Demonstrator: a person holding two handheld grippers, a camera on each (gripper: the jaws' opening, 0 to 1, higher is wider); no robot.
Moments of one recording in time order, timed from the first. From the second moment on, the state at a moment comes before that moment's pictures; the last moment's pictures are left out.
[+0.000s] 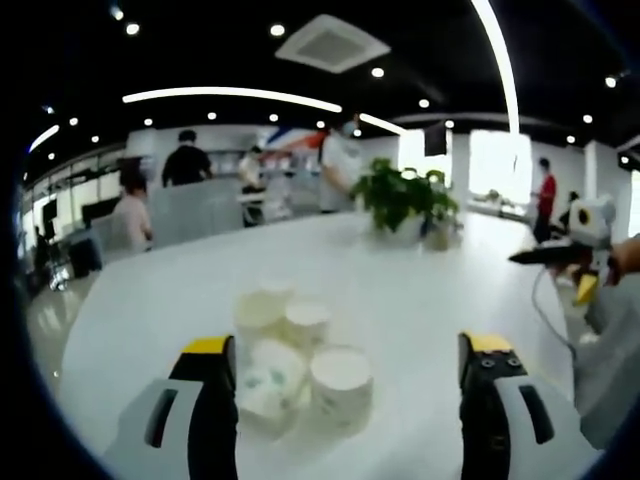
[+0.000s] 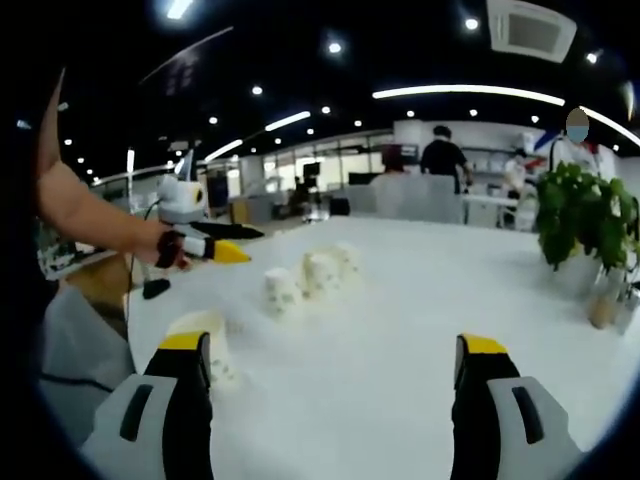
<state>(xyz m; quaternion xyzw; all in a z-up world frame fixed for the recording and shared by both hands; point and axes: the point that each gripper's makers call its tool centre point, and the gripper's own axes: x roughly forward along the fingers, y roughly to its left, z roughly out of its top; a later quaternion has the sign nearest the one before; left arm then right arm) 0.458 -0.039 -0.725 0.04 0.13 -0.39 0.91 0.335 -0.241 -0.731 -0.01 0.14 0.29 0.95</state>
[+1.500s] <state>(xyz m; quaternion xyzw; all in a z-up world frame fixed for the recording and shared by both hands) 0.471 -0.061 -0.807 0.08 0.21 -0.41 0.88 0.320 -0.234 -0.753 0.01 0.17 0.29 0.94</state>
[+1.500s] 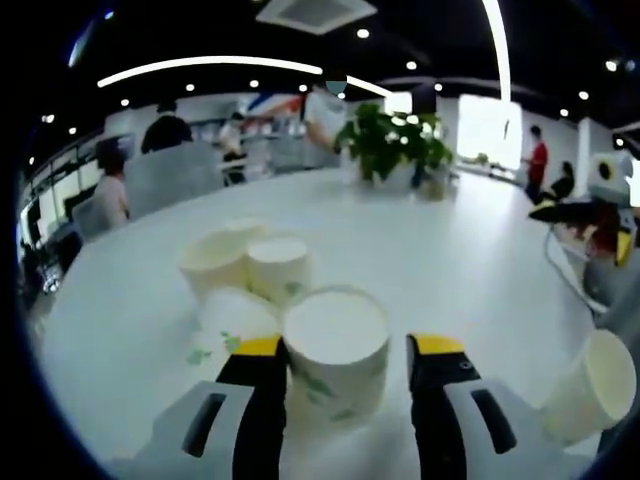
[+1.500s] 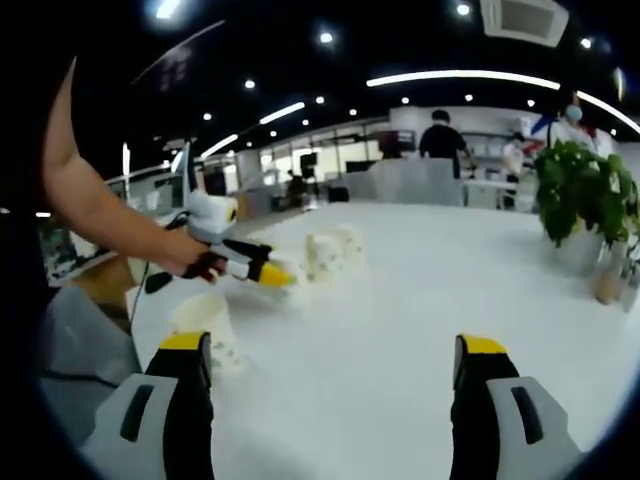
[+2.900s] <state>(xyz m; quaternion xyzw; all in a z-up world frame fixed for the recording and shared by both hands) 0.462 -0.069 -0.796 0.09 0.22 -0.46 0.85 0.321 -0.230 -0.748 0.00 0.17 0.30 0.94</state>
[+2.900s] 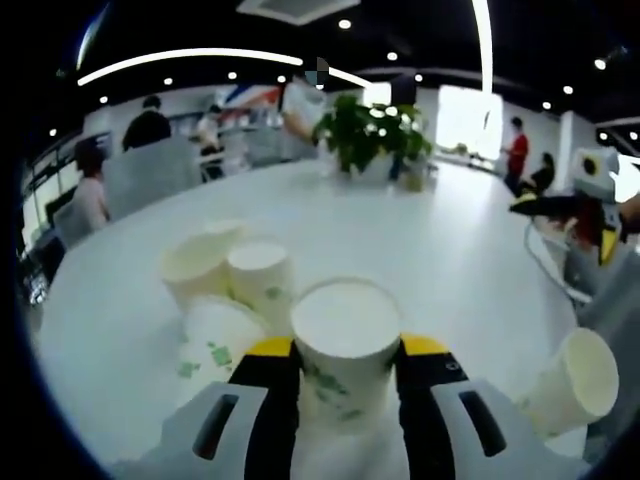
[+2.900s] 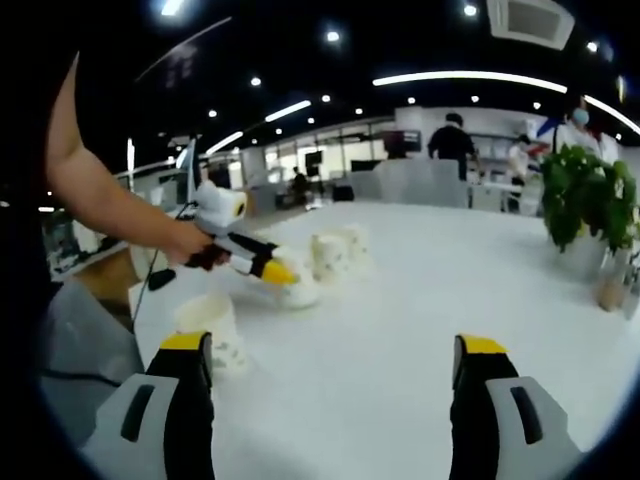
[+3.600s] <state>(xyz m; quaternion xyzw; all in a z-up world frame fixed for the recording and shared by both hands) 0.471 -0.070 -0.762 0.10 0.21 -0.47 0.85 0.328 -0.225 -0.743 -0.01 0.16 0.30 0.94</state>
